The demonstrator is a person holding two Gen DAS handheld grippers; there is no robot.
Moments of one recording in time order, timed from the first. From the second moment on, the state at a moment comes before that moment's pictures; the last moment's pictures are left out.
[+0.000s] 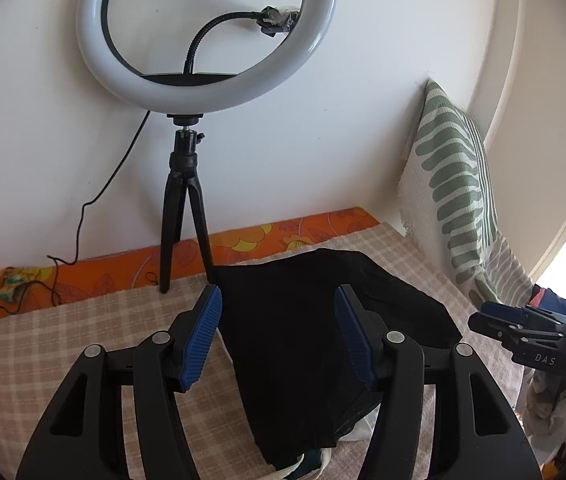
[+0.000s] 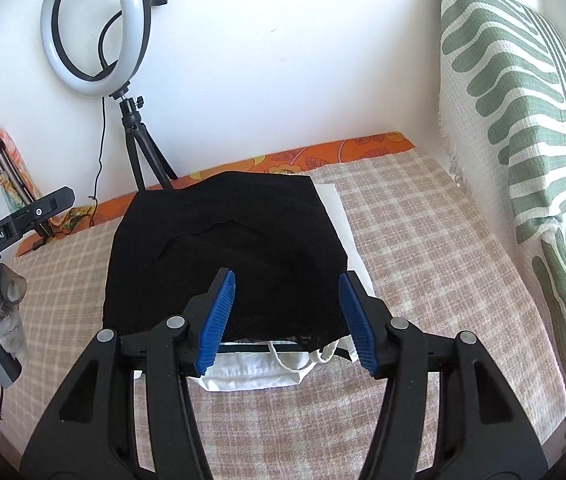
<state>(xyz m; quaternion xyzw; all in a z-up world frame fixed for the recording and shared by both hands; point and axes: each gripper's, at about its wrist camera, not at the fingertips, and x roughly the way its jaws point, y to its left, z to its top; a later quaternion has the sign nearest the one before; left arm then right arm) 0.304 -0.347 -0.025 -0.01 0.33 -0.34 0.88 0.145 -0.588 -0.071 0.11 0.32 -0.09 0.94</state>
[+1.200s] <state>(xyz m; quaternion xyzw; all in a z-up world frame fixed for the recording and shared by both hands) 0.085 -0.216 0.000 0.04 0.24 -0.31 0.92 -0.037 -0.444 -0.044 0.11 0.20 -0.10 0.97</state>
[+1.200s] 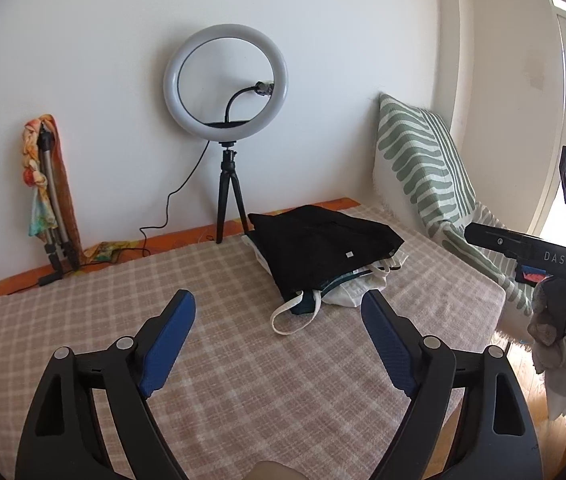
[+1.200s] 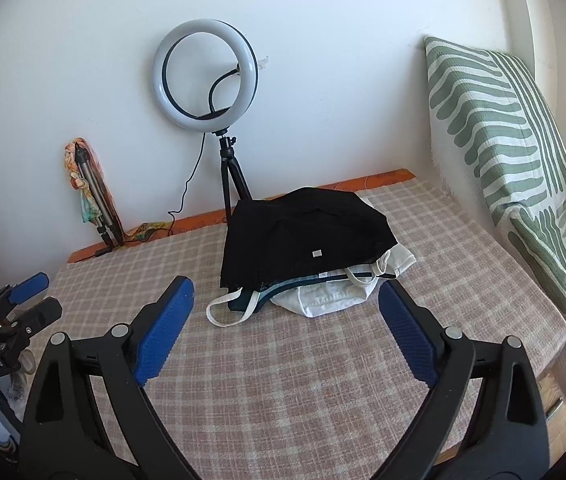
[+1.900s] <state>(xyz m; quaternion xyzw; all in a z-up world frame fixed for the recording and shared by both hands) 0.051 -0.213 0.007 0.05 0.23 -0.26 0.94 -0.056 -0.410 -0.060 0.09 0.20 -0.11 0.97</state>
